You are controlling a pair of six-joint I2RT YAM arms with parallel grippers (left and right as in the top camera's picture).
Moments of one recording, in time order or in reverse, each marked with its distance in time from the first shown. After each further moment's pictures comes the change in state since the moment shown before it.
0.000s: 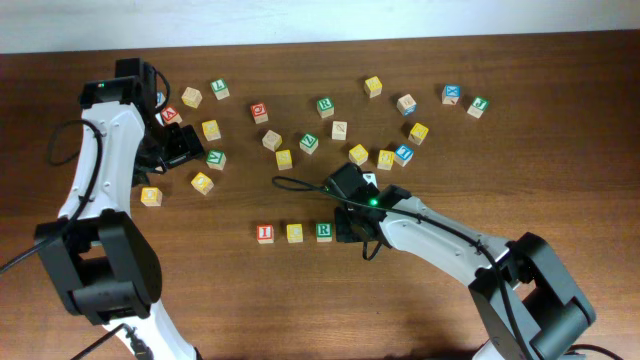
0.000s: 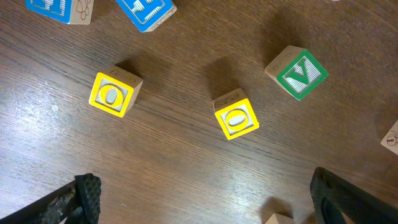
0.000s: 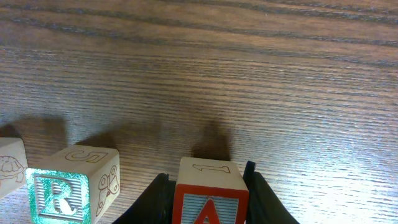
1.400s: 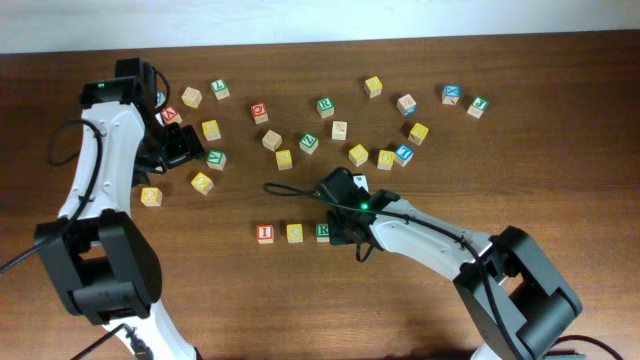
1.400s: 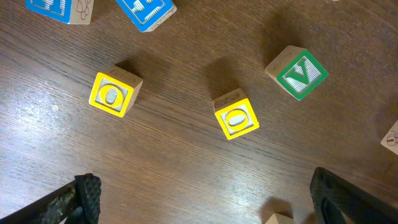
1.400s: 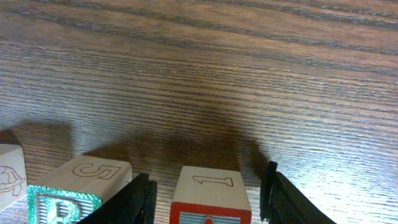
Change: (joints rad) left arm 0.000 0.000 0.000 0.000 0.000 0.000; right arm 0.034 0.049 0.000 0.060 0.018 -0.015
